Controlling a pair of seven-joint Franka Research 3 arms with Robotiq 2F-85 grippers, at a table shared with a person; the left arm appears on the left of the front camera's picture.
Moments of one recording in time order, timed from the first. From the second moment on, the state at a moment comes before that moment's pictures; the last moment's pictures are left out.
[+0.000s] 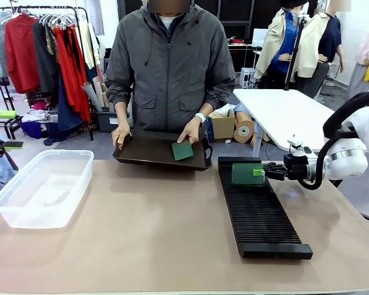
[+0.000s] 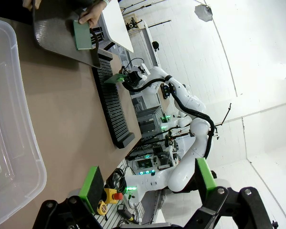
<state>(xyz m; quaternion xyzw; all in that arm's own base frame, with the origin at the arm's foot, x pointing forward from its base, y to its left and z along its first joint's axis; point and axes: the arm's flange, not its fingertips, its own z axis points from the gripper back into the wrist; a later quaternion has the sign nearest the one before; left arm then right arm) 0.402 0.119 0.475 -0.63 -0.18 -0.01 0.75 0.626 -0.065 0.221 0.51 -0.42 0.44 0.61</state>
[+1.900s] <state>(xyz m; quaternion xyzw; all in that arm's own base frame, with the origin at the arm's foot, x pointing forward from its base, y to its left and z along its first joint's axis) 0.402 0.119 0.475 -0.63 -0.18 -0.01 0.75 0.632 -0.062 0.206 0.51 -0.43 0.45 0.59</state>
